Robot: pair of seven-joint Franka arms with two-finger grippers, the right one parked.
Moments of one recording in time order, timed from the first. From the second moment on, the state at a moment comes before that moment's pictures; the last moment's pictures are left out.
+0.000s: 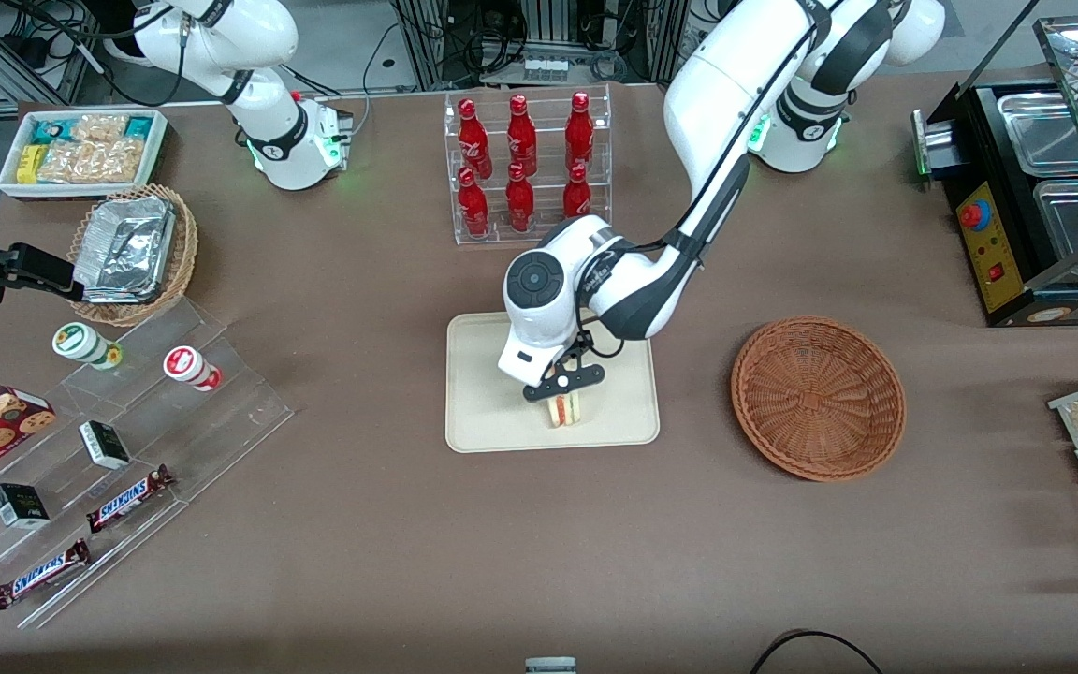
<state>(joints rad) -0.69 0.80 -0.13 -1.36 0.10 2.07 -1.12</state>
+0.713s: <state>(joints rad) -0.69 0.78 -0.13 -1.30 0.10 2.06 -1.12</state>
